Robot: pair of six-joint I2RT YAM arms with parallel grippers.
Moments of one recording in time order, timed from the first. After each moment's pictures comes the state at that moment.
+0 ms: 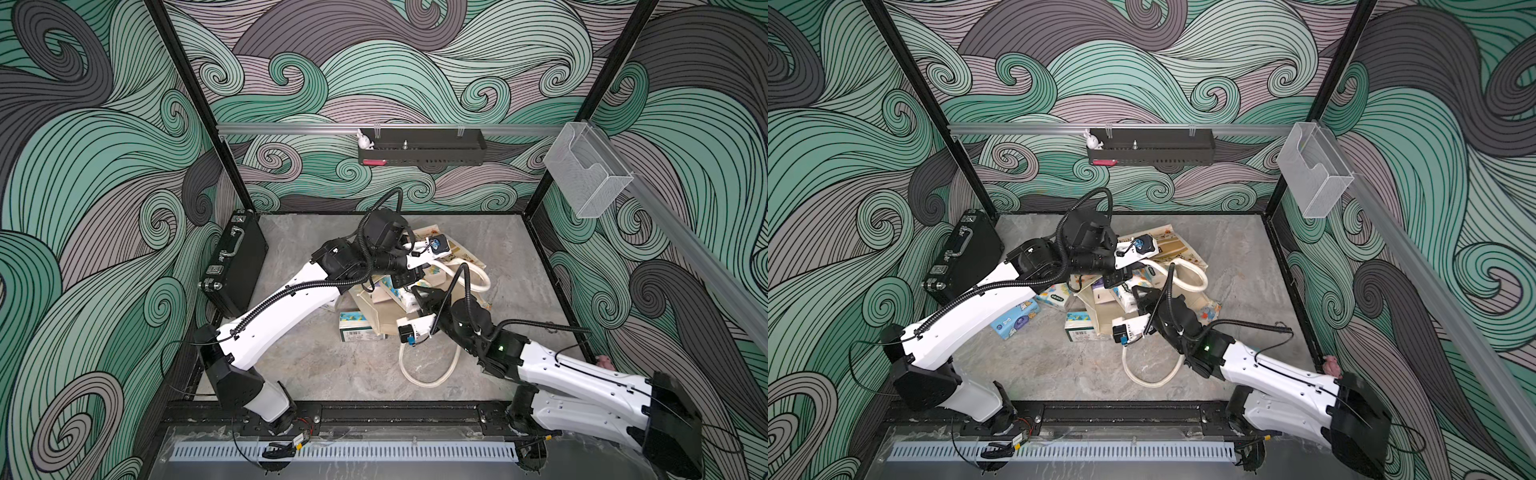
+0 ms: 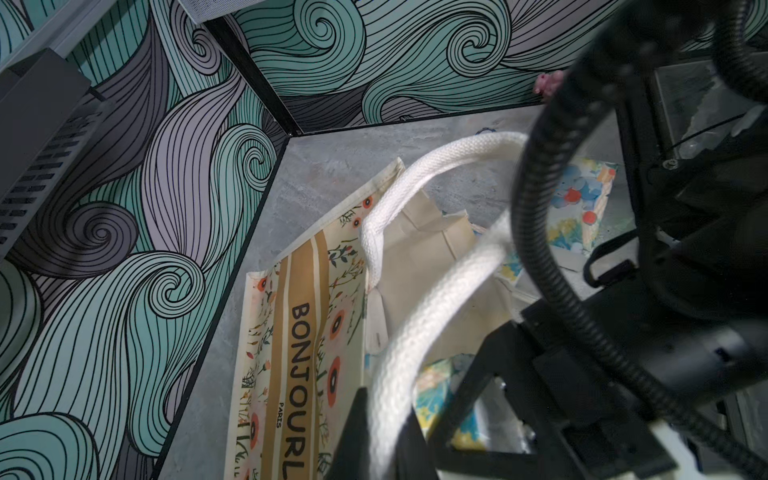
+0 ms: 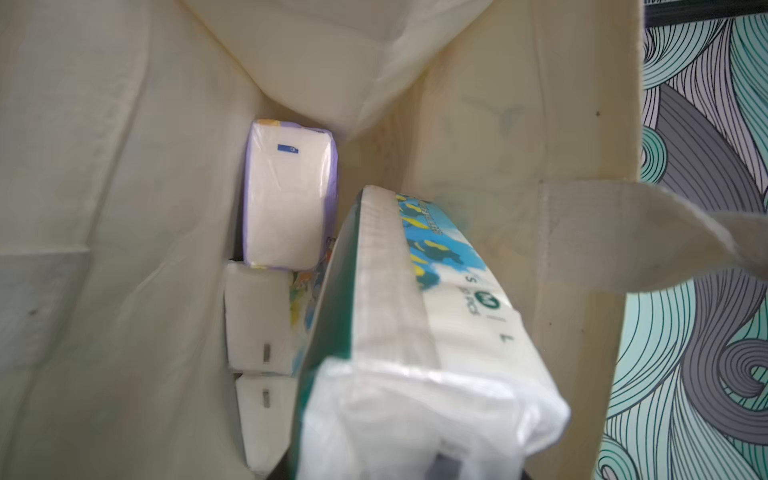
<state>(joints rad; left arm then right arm) -0.85 1.53 1.70 -0.78 0.20 0.56 0.96 1.08 0.62 0.18 0.27 -1.47</state>
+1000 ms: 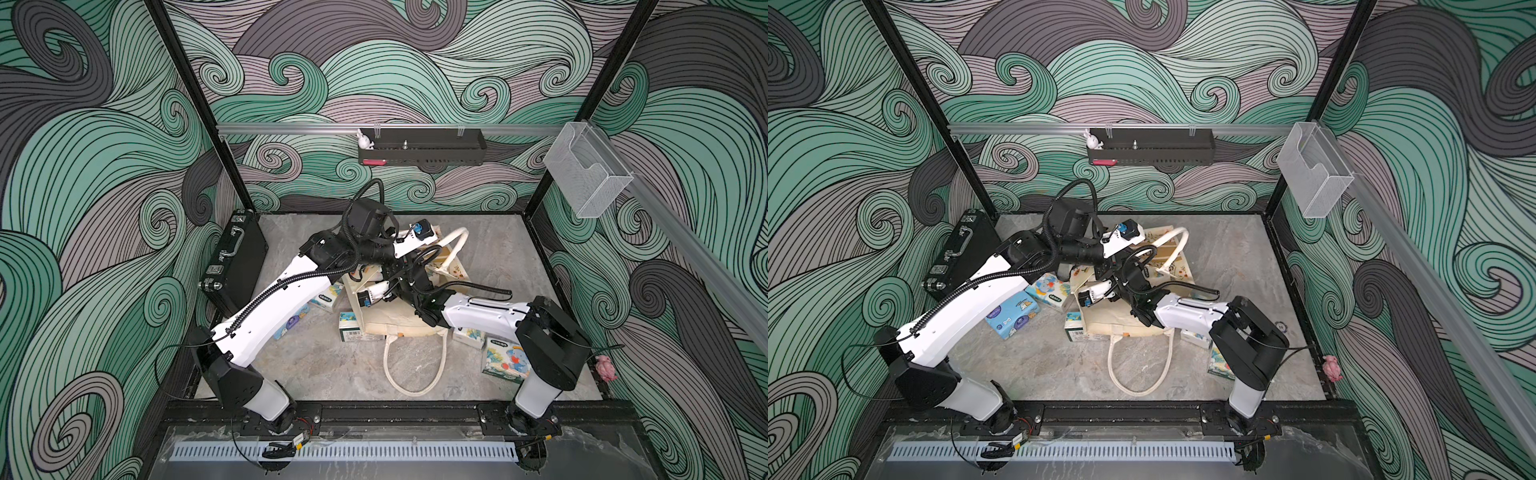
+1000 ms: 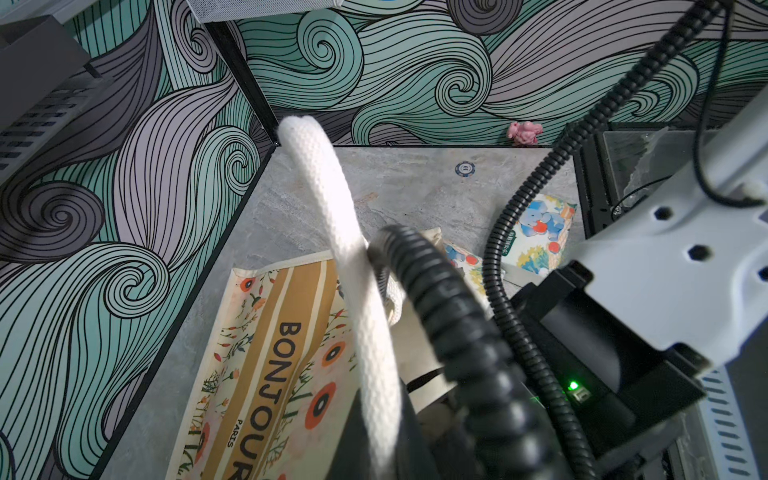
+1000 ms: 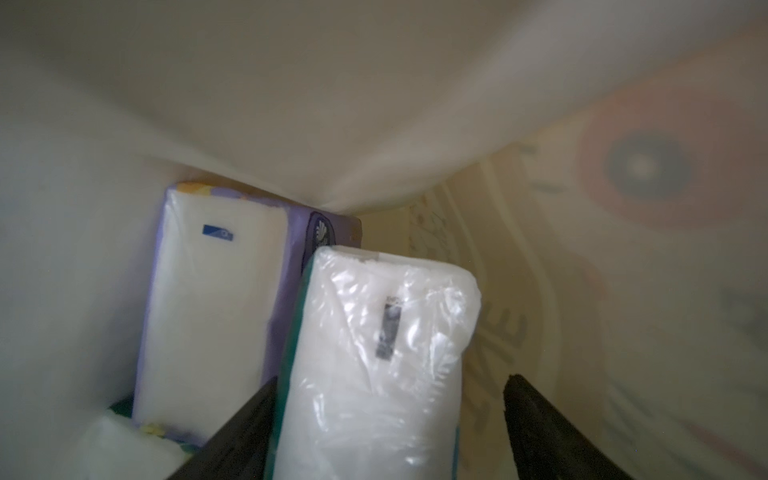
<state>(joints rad) -0.73 1.52 1.69 -0.77 0.40 0.49 0.87 1.72 1.02 0.33 0.14 -1.41</state>
